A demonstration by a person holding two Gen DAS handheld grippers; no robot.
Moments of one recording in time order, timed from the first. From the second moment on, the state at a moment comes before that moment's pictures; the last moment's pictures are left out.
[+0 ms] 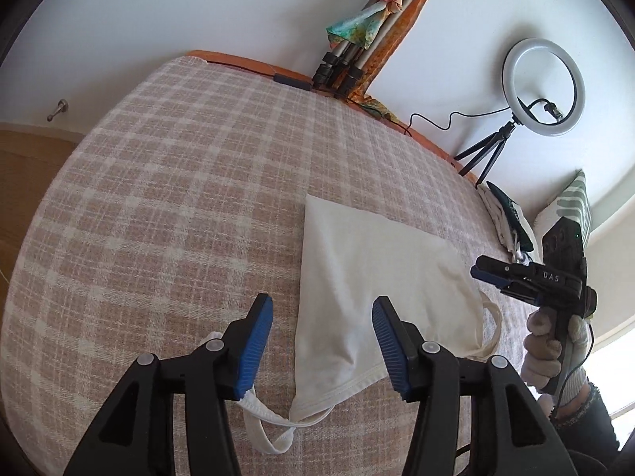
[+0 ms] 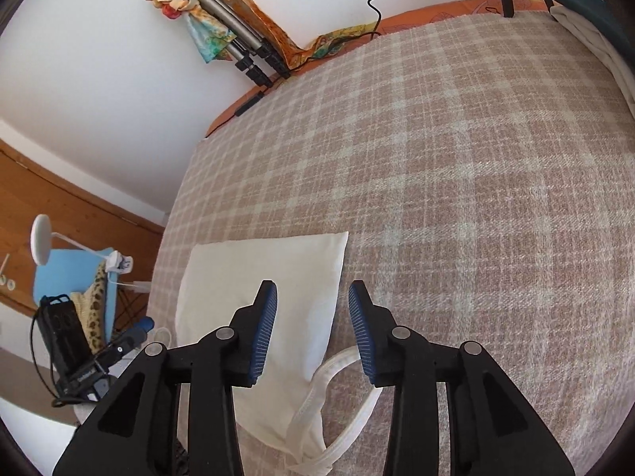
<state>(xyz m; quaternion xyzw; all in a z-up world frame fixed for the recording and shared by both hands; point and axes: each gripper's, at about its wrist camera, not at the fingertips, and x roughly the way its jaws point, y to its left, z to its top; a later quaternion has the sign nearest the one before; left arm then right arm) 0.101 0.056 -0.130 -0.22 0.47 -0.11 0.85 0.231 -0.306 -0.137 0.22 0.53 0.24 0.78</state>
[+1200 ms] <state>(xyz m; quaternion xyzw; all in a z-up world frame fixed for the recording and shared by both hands) 0.153 0.047 -0.172 -0.31 0.52 -0.14 0.78 0.220 -0.292 -0.172 0.30 0.56 0.33 0.70</state>
